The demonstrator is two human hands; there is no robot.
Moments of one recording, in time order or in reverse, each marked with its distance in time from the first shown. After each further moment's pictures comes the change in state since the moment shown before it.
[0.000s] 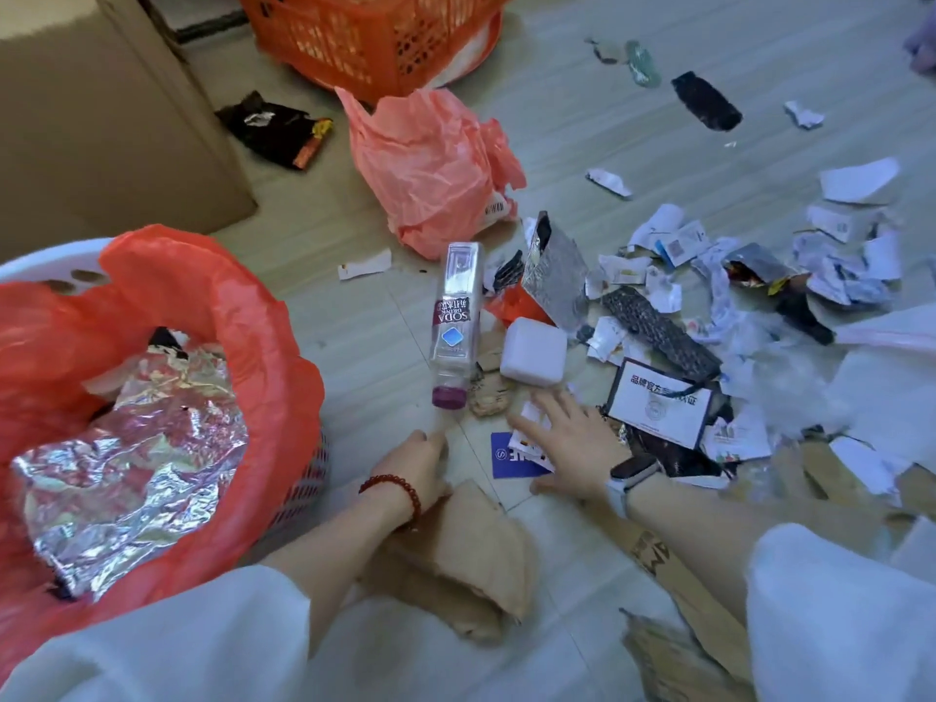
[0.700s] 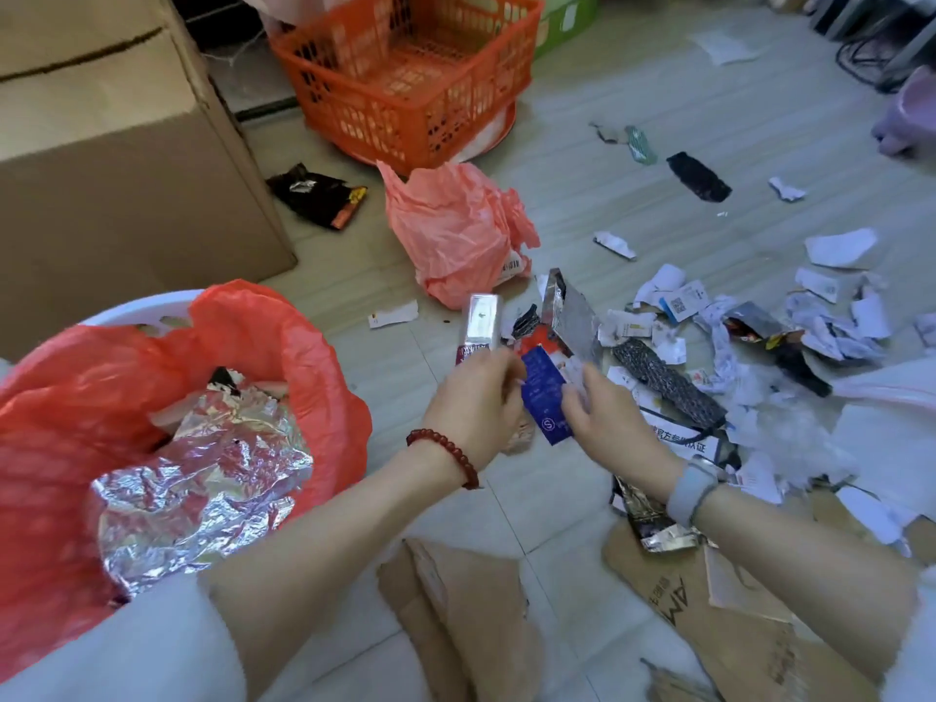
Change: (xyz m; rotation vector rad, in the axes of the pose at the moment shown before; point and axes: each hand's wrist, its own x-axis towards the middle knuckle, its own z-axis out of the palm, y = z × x) left_hand -0.054 0.070 -0.112 -0.348 0.637 0.374; right_hand -0.024 -0.023 -0.106 0.717 0.535 0.171
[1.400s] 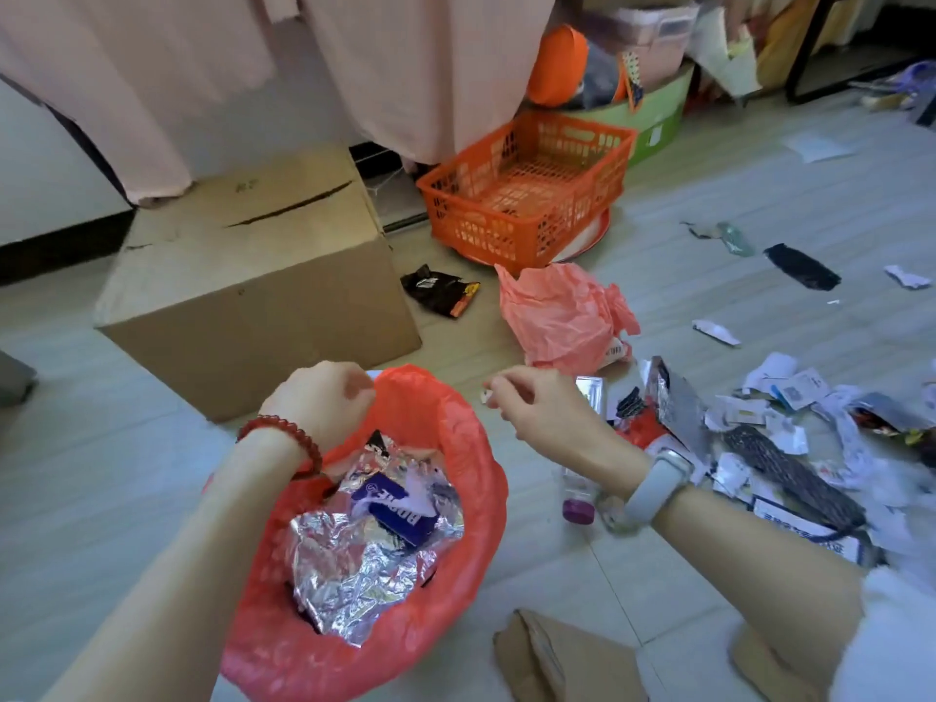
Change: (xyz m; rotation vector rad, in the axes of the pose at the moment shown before) left_hand -0.039 -0.075 -0.221 0.475 0.069 -0.461; right_hand 0.036 -0.180 0.021 0.327 -0.072 -0.256
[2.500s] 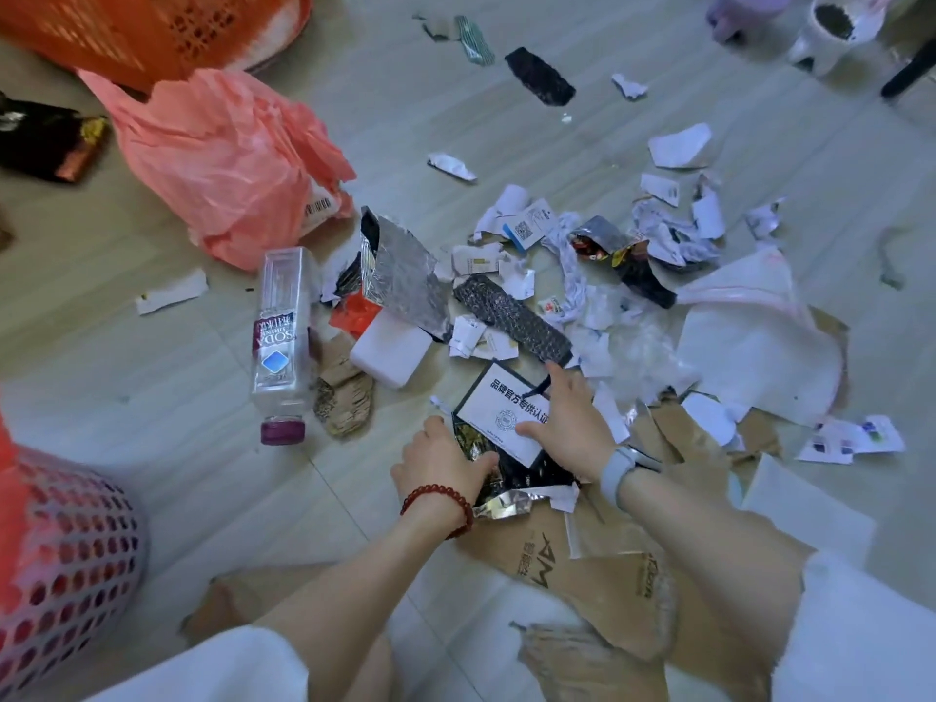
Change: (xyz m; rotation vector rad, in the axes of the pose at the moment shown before) left_hand -0.079 0.268 0.341 -0.151 -0.504 0.058; right_hand -0.161 0.300 -0.134 -0.427 0.021 0.790
